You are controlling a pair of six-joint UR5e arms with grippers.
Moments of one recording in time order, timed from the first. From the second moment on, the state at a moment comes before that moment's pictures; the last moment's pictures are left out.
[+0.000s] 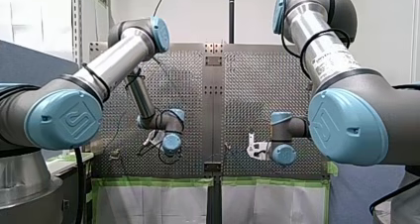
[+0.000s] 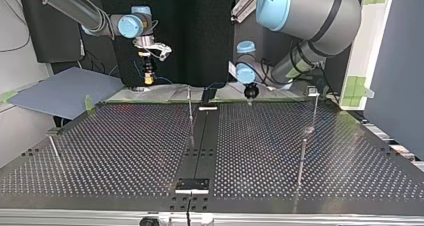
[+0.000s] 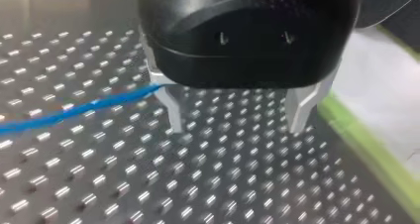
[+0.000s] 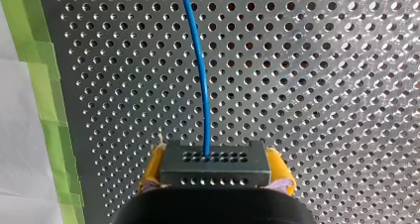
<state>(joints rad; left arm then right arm) -0.32 -2.47 -1.62 -2.56 -2.03 -1.10 1.95 -0.79 1.93 -1.02 1.57 1.59</state>
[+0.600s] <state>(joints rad) -0.35 -2.50 -1.62 -2.55 -1.98 -1.20 1.95 -0.79 1.93 -1.02 1.57 1.59</state>
